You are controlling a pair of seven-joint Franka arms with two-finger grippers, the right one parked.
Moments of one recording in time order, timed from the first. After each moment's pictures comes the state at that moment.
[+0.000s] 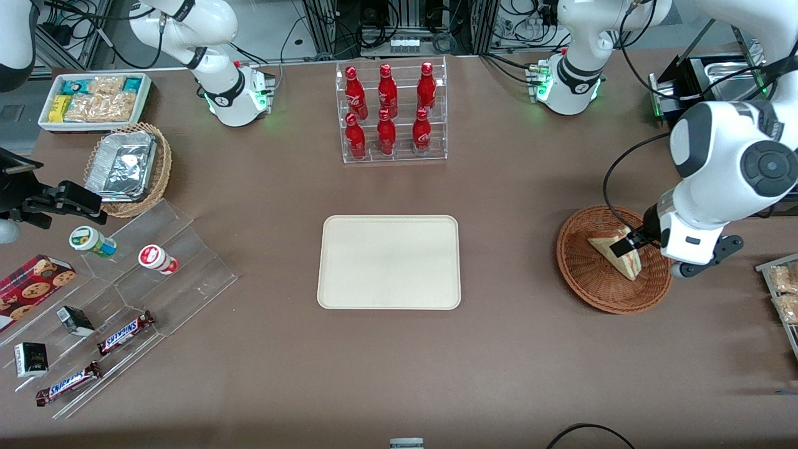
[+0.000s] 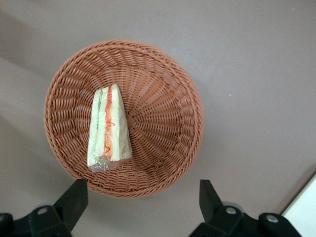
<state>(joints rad) -0.06 0.16 -0.01 -1.91 0.02 1.99 -0.60</state>
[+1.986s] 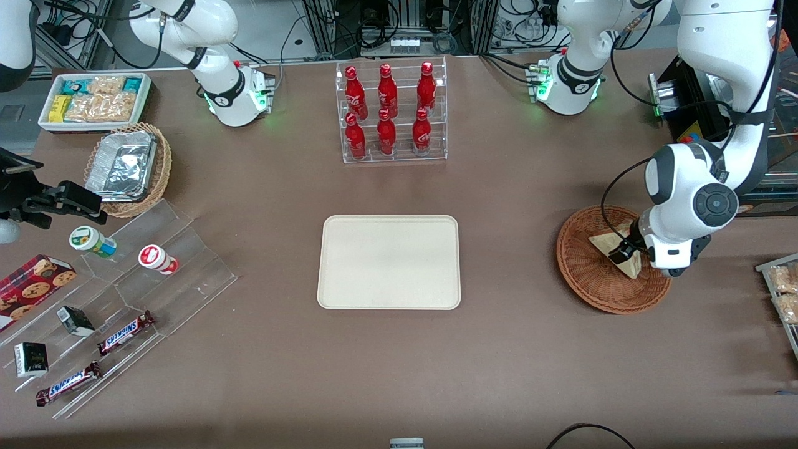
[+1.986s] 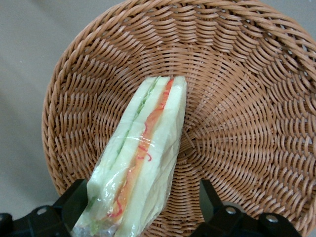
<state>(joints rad) -0.06 0.28 0.09 -2.15 0.07 2.27 -0.80</state>
